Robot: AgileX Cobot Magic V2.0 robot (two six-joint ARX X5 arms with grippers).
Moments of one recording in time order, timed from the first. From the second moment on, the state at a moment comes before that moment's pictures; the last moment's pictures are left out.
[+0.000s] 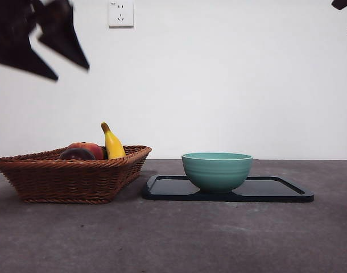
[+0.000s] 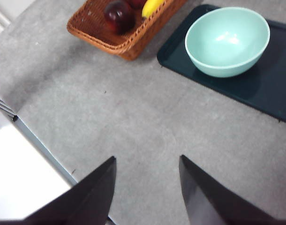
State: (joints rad) left arm -0.29 1.14 0.93 -0.34 0.30 0.08; right arm 0.41 0.65 0.80 -0.82 -0.42 0.10
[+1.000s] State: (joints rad) left arm -0.30 0.82 0.93 -0.78 0.69 0.07; right arm 0.41 0.65 0.80 -0.81 -0.42 0.10
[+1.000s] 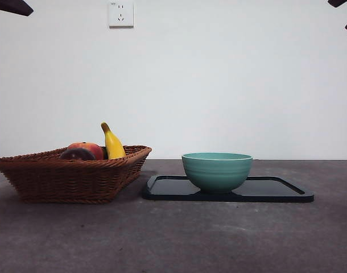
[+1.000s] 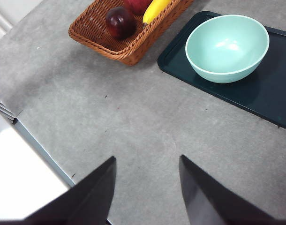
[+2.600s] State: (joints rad) left arm -0.30 0.82 0.93 -0.78 0.69 0.09; right arm 0.29 1.82 1.31 -0.51 -0.28 0.26
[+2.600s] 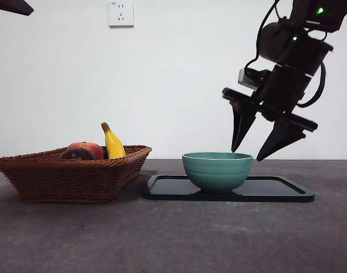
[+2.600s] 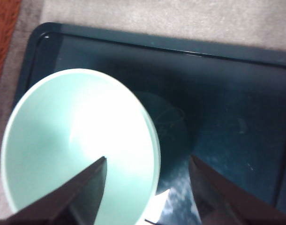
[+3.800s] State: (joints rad) left arm -0.30 0.82 0.93 -0.78 0.69 0.09; right arm 0.30 1.40 1.32 -0.69 -0.24 0.16
